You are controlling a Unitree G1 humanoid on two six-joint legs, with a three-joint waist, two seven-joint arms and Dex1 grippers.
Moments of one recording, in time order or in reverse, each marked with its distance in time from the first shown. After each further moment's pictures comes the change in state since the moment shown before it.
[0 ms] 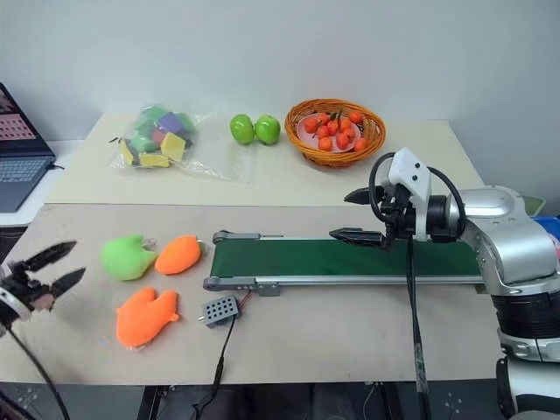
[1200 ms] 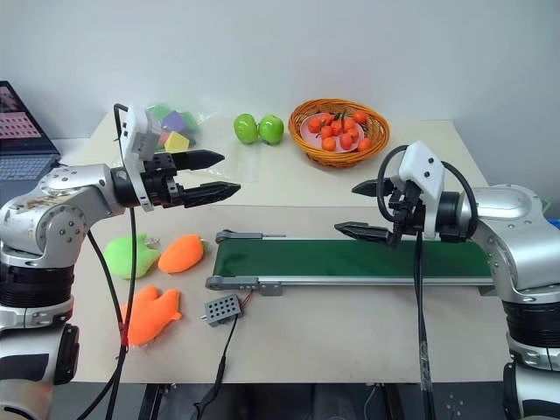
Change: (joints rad) left arm -0.475 -0.152 -0.899 -0.857 0.343 -0.543 -0.354; right arm 0.037 -0.020 -0.066 -0.078 0.012 0.003 -0.055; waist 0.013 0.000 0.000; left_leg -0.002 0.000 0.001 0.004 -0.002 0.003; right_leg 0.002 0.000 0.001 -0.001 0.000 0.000
